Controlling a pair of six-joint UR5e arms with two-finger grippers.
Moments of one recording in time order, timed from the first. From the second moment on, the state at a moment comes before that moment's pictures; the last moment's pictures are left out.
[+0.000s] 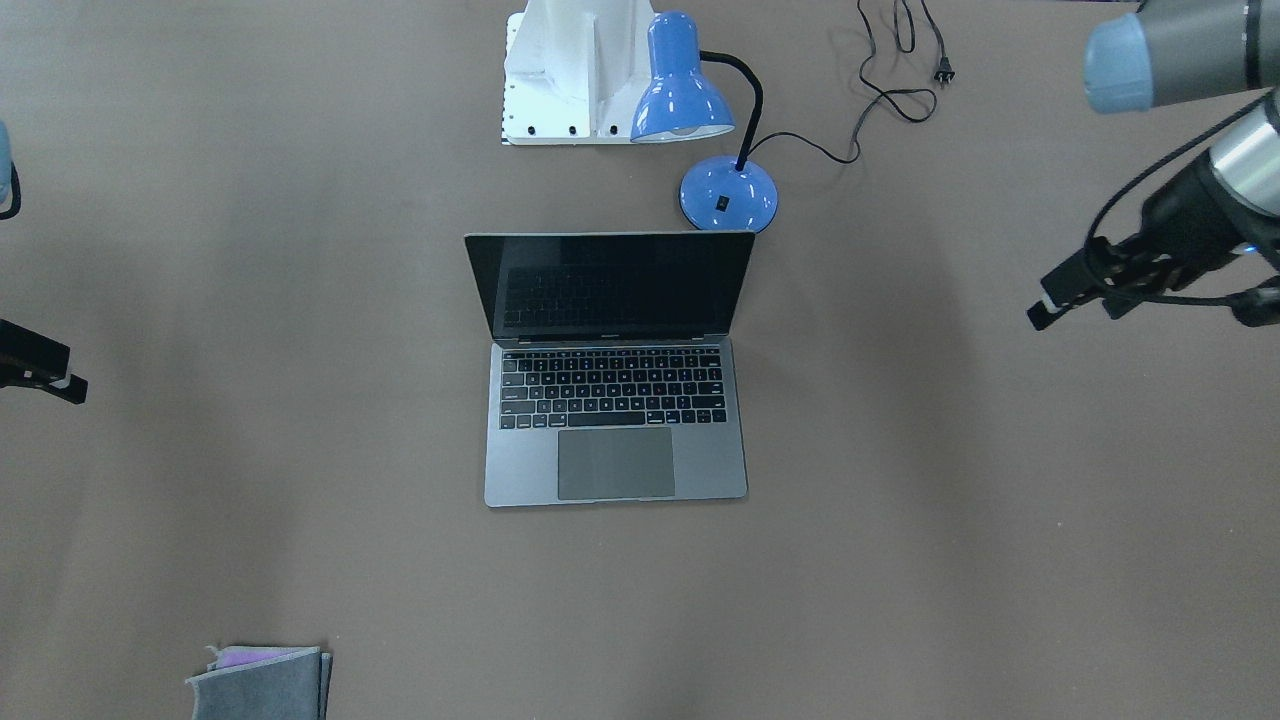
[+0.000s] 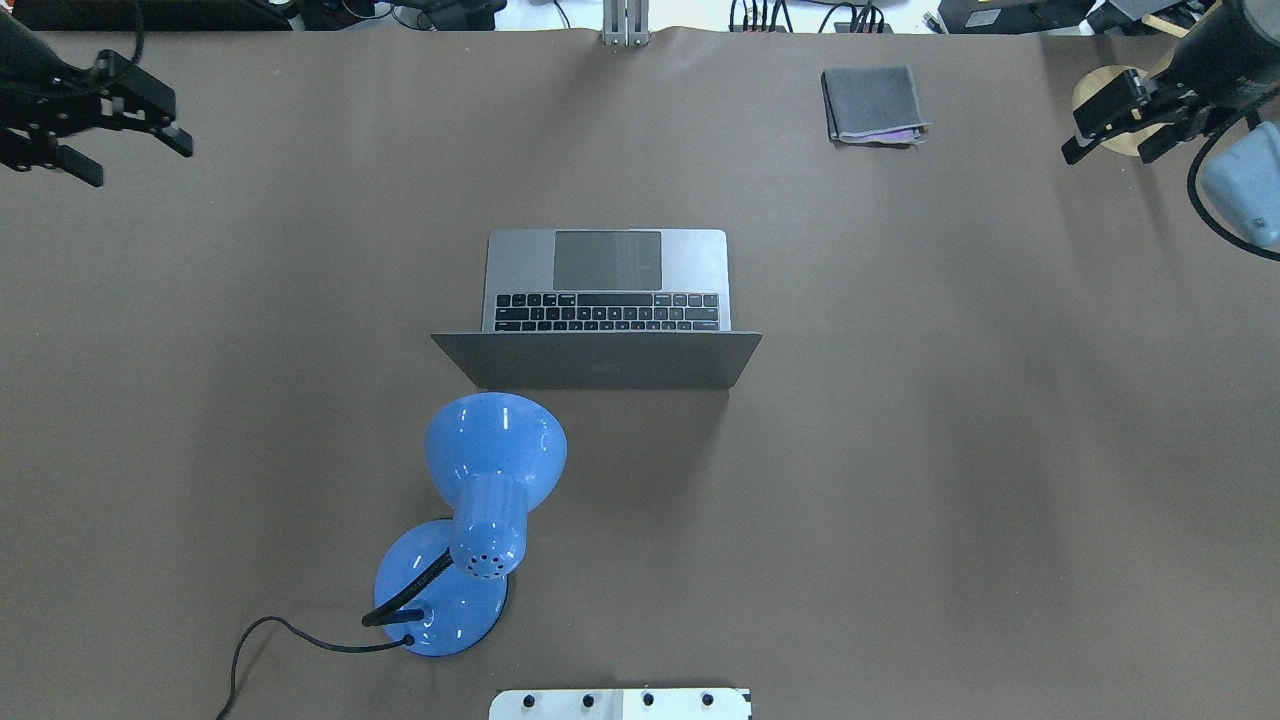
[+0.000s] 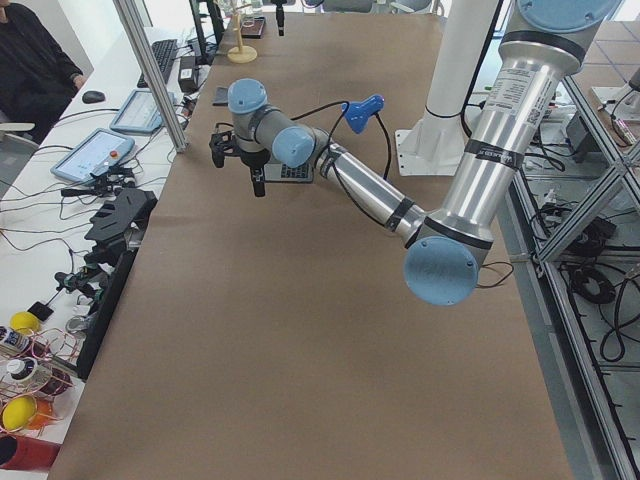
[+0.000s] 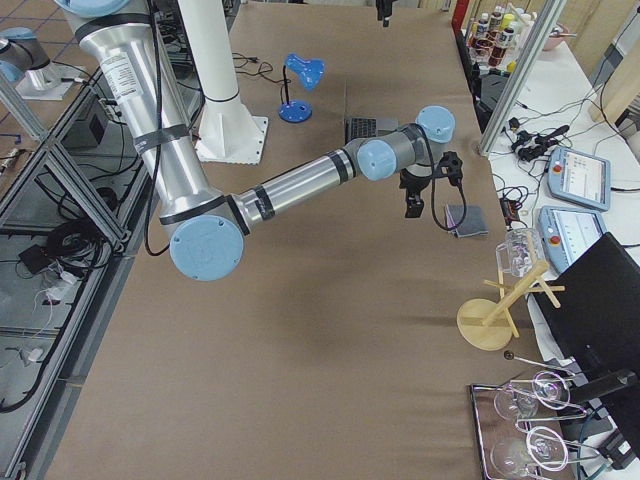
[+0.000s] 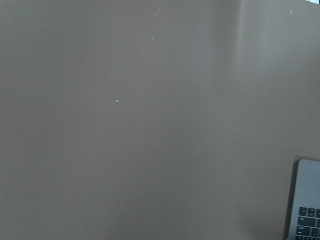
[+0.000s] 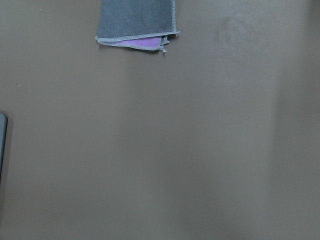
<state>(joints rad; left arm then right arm) -1.15 -1.93 -1.86 -1.58 -2.37 -0.97 1.23 -1.20 1.67 -1.60 2.43 0.43</state>
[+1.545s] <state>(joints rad) -0.79 -2.10 -1.98 -1.58 -2.33 -1.37 0.82 -1.14 2.07 -1.60 2.45 1.03</state>
